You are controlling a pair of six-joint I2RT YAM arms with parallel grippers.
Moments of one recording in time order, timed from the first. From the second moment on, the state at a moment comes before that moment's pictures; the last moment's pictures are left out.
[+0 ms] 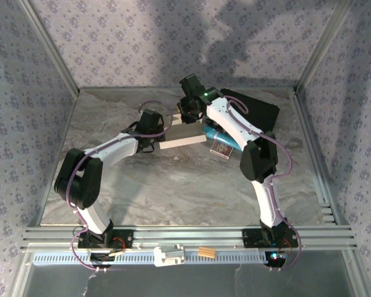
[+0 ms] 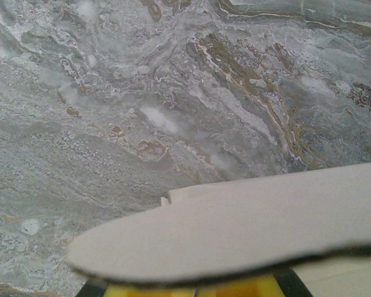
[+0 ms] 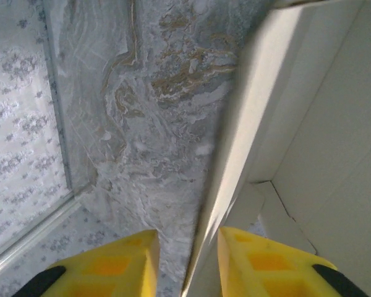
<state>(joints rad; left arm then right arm) -0.51 1.70 1.11 -0.24 -0.18 -0.58 0.59 2.18 2.14 -0.89 -0.09 1.79</state>
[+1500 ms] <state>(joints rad) -0.47 1.38 0.71 -0.17 0.19 -1.21 0.66 1.80 1.24 -0.46 -0.22 1.66</state>
